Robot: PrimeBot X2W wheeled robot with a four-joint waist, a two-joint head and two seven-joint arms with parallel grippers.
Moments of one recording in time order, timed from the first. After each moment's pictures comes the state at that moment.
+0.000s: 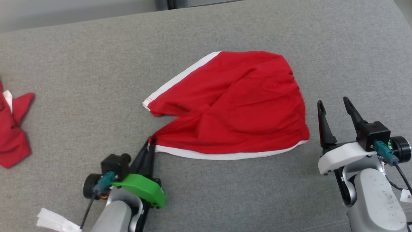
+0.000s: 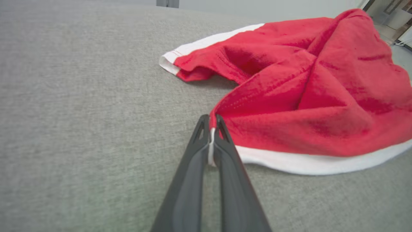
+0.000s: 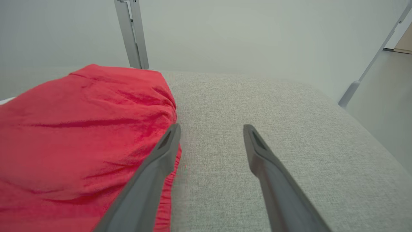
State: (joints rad) left arm -0.29 0.08 -0.35 0.52 -0.38 -0.13 -0.26; right arm -0.32 -0.05 -0.10 0.33 0.00 0.13 -0.26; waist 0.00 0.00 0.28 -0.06
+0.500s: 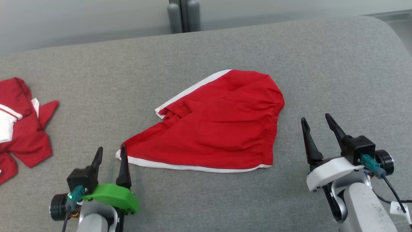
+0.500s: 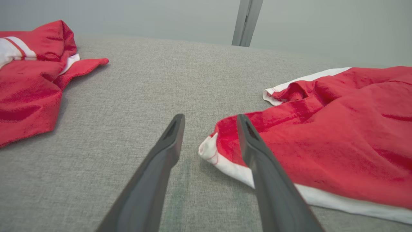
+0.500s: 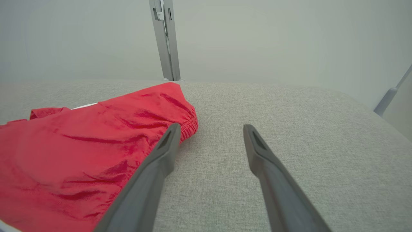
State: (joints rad) left arm -0.21 0.05 -0.06 0.51 -0.25 -0.08 -0.26; right arm -0.26 -0.05 0.00 0.34 0.07 0.13 -0.26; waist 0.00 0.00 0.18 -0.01
